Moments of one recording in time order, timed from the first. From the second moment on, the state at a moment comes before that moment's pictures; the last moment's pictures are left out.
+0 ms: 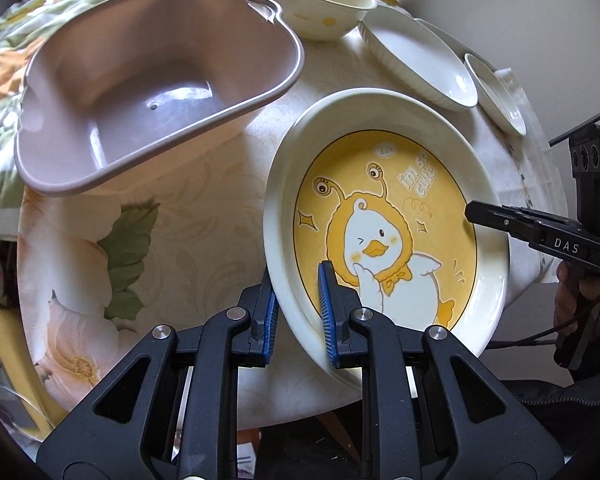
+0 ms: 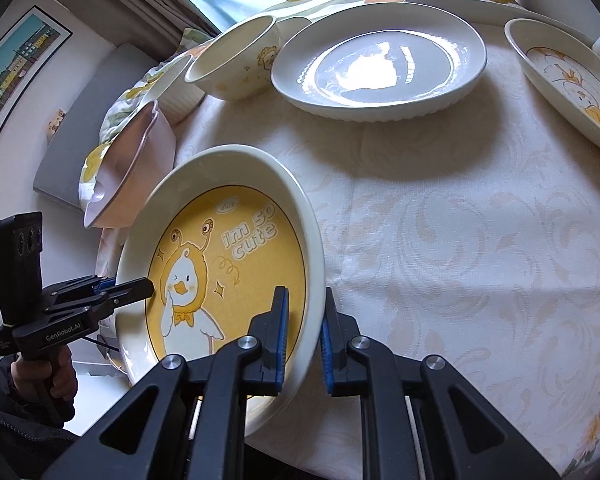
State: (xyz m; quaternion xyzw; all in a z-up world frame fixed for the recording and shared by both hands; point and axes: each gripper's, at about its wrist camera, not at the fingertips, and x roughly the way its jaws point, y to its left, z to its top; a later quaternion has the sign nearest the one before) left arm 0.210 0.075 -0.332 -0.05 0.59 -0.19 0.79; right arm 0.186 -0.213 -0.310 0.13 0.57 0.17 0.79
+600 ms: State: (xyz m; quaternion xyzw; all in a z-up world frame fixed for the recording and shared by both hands) left arm 0.206 0.064 -0.330 -0.01 0.58 -0.15 0.80; right arm 0.189 -0.202 -0.306 0.10 0.56 0.16 0.81
